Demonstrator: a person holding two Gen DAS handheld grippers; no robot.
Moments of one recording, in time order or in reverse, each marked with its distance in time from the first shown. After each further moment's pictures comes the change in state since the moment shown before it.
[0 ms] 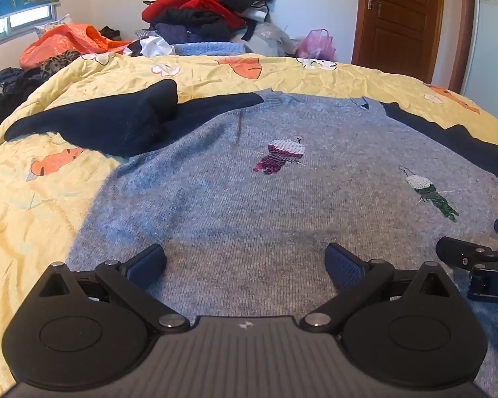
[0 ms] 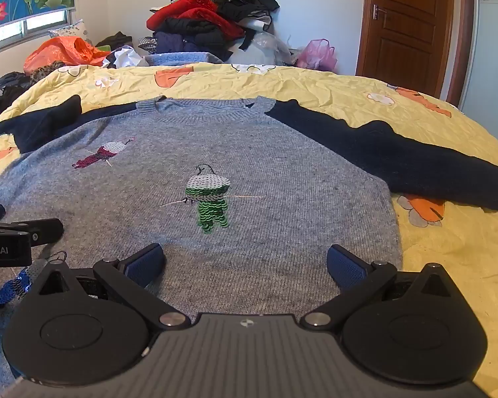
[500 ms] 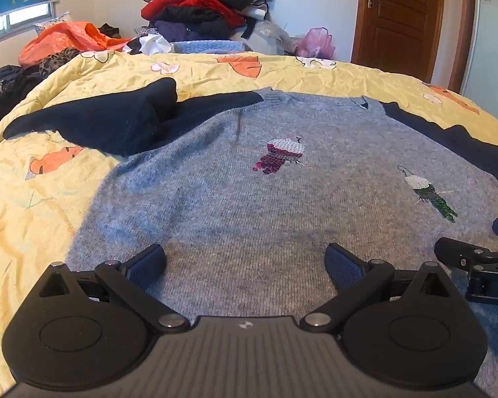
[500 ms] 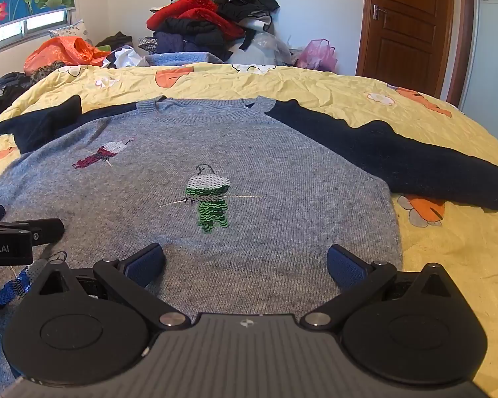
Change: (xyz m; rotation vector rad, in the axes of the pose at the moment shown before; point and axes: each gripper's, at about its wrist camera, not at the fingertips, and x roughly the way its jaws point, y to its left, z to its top) left arm 0.004 -0.002 0.005 -0.007 0.049 -0.006; right arm 0.000 0.000 0.000 0.003 0.001 0.003
